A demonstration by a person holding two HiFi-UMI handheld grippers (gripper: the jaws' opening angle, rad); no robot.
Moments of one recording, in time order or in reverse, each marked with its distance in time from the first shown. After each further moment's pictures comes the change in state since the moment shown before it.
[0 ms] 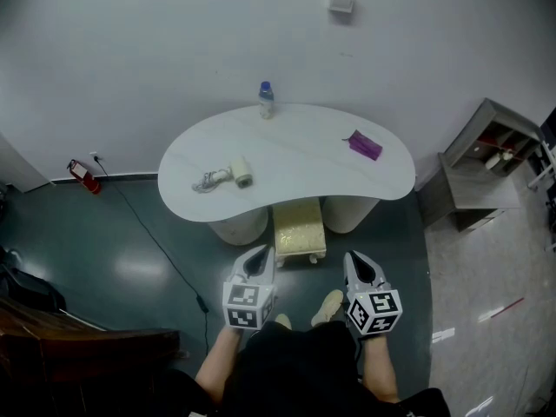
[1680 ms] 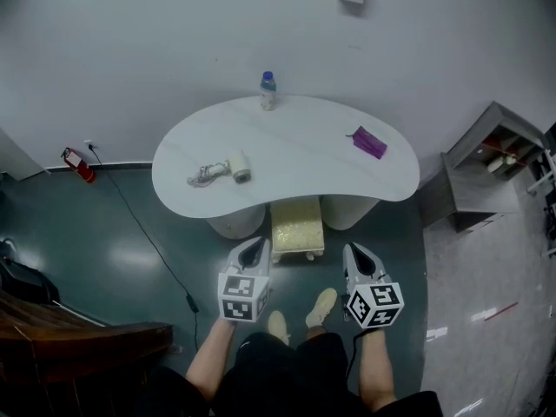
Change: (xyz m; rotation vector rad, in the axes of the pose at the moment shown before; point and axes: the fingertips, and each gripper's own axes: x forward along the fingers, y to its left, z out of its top) left arm 0.037 0.027 -0.011 -0.011 0.040 0.022; right arm 0.043 -0.015 0.003 0.018 0.030 0.011
